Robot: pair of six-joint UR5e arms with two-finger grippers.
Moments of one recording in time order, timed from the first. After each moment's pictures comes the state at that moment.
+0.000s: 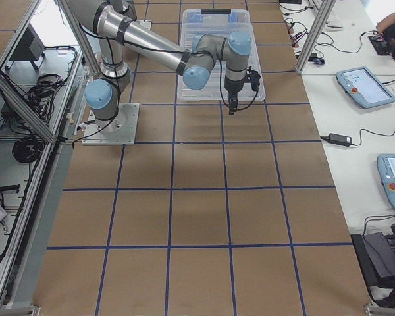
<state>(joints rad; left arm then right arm) -1.55 -1.57 -1.59 -1.62 1.57 0.11 1.24 -1.38 1.72 -1.95 -1.58 -0.32</state>
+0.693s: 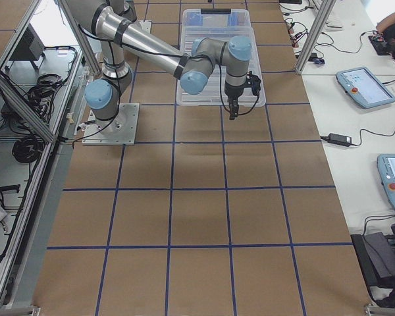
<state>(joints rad) -1.58 -1.64 -1.62 -1.52 1.57 -0.04 1.21 -1.38 1.72 -1.95 -1.59 -0.38</state>
